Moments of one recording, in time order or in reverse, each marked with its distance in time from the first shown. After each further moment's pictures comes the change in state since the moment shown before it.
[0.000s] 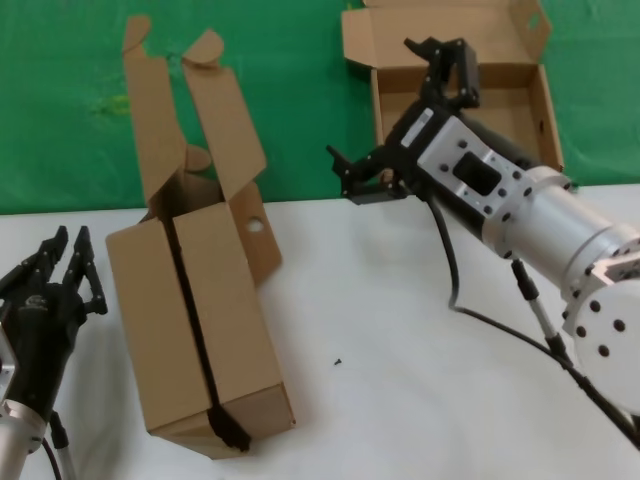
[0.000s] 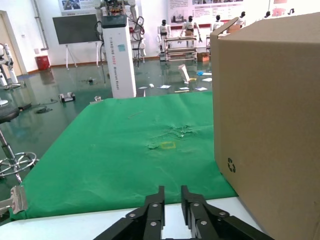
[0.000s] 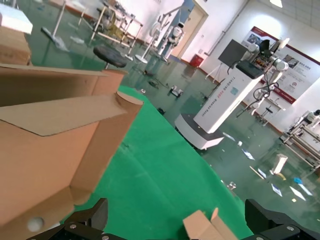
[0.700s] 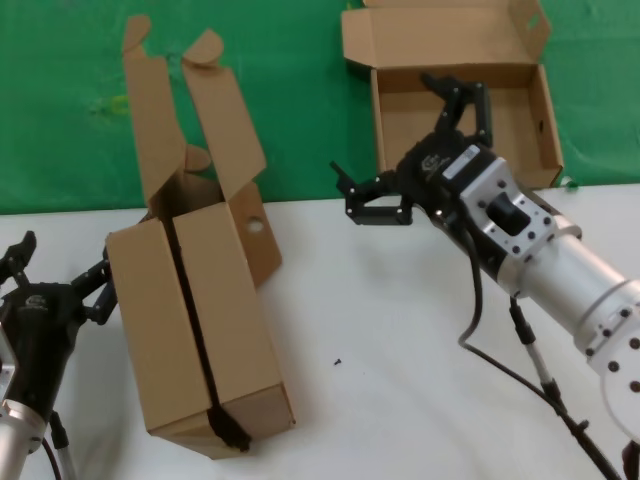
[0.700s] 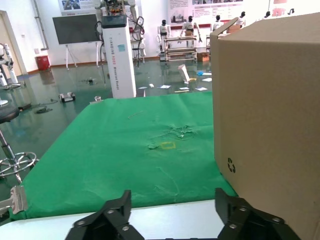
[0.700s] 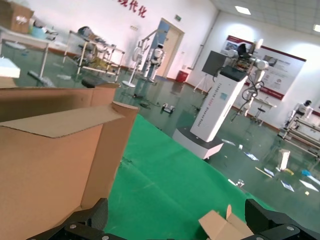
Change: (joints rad) left arm 0.000 0.000 0.000 0.000 0.000 0.000 0.000; right arm -0.121 0.052 0.030 -0.088 0.368 0.225 -0.159
